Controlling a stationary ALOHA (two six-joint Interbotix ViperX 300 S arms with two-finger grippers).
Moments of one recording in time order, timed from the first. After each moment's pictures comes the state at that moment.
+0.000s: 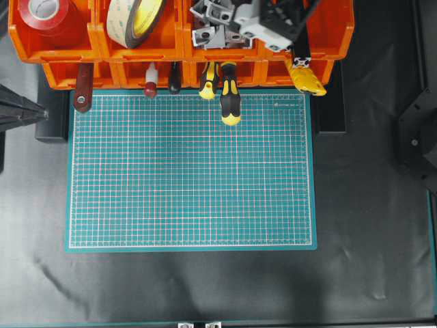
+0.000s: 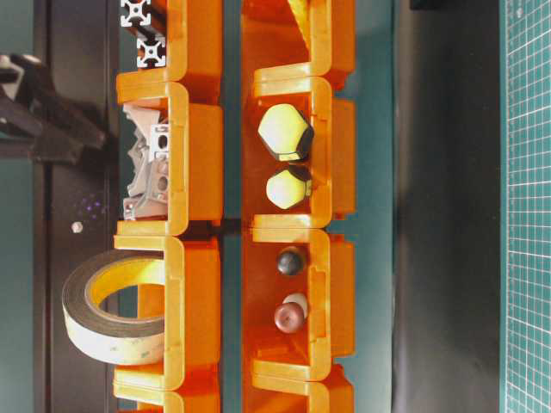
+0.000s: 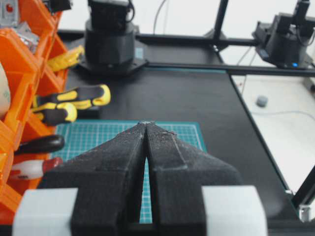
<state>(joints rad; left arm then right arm) -0.08 -1.01 1.02 0.04 0.05 -0.12 -0.25 -0.04 -0.19 0.02 1.35 0.02</state>
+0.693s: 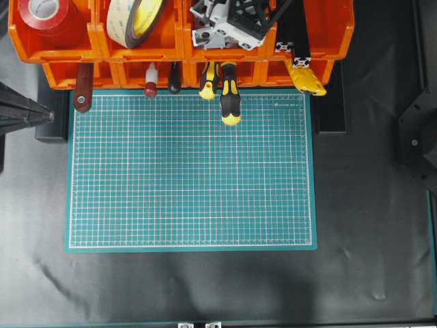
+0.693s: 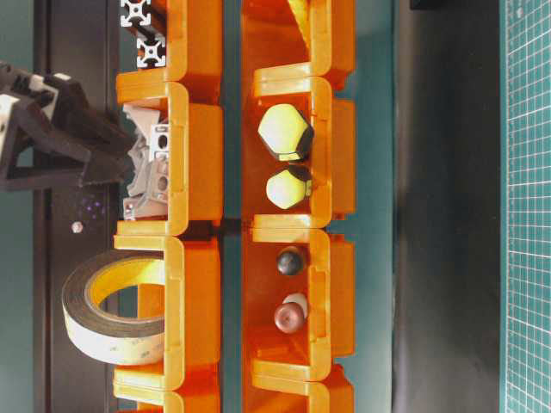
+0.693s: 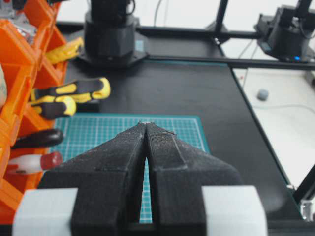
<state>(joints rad) -0.08 -0.98 1.02 0.04 0.05 -0.13 -0.26 0.04 -0.22 -0.02 1.38 0.10</state>
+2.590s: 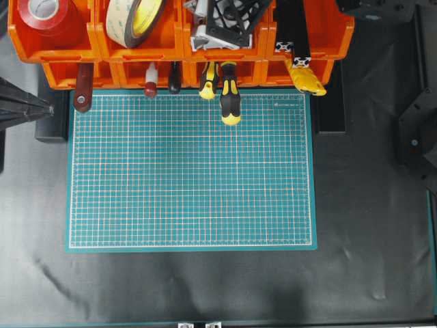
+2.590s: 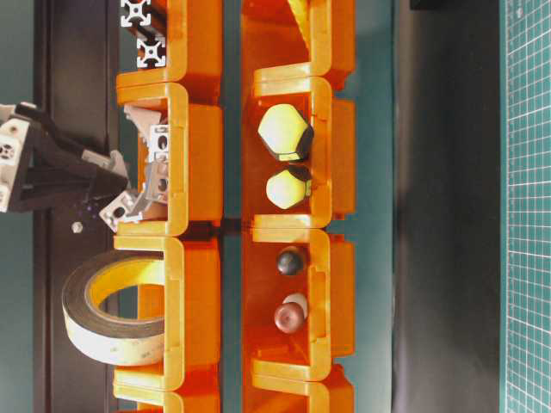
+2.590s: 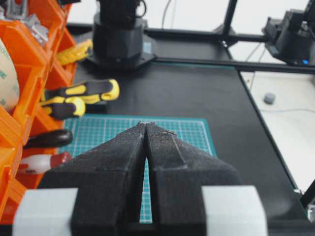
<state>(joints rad) -0.06 -0.99 1.02 0.04 0.05 -0.13 -0.15 0.13 -0.37 -0.32 1.49 0.08</state>
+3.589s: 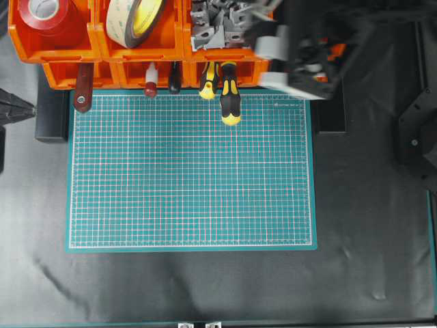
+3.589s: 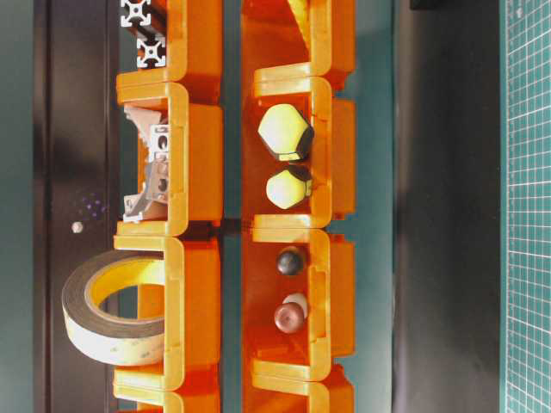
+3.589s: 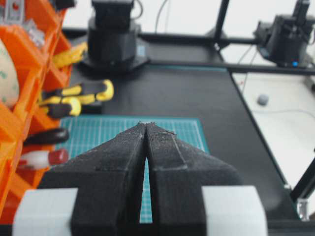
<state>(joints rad) -0.07 -1.07 1.02 0.04 0.13 -0.13 0.08 -0.05 -0.46 -0.34 1.60 0.16</state>
